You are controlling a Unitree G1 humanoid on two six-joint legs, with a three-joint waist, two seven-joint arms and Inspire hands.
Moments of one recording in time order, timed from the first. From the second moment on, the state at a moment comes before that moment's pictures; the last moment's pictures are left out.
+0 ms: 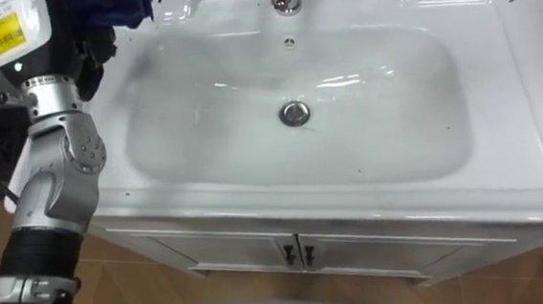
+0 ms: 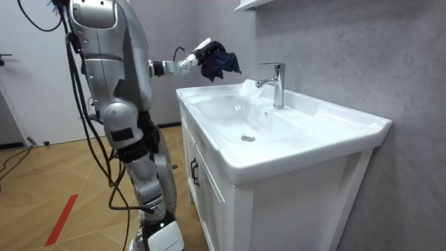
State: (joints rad) left arm -0.05 0.34 0.08 0.14 0.82 0.05 0.60; right arm 0.09 -0.30 0.02 1.29 -0.32 0.13 -0.09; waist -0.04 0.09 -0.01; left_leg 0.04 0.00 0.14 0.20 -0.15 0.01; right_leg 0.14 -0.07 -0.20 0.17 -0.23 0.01
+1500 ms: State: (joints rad) left arm 0.07 0.33 0.09 0.23 0.82 0.13 0.51; right arm 0.11 -0.30 0.06 1.26 -0.20 0.13 -0.03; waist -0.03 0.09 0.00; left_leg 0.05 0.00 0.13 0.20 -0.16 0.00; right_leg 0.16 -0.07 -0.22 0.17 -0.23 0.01
